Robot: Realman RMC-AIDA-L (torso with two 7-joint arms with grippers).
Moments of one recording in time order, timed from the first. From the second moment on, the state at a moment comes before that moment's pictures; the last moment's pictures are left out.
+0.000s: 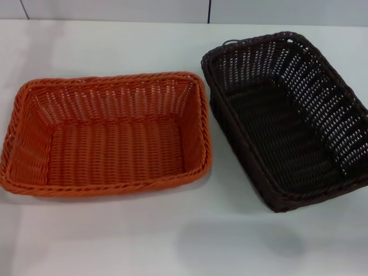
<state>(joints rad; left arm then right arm) -0.27 -2.07 1.35 1.49 -0.64 0.06 1.29 0.22 2.09 -1.78 -0.25 0.45 -1.89 0.36</state>
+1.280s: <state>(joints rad) -0.25 -2.06 1.34 0.46 -0.40 1.26 0.22 0.24 2.08 -1.78 -0.28 0.45 -1.89 0.37</state>
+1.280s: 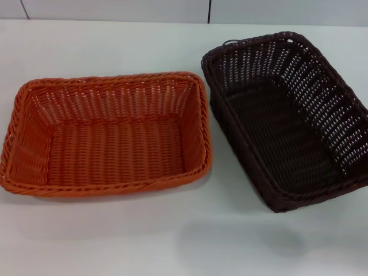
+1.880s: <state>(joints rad) -0.26 -2.06 1.35 0.34 -0.35 1.25 0.22 0.23 2.09 -1.78 -0.28 0.44 -1.90 0.37</state>
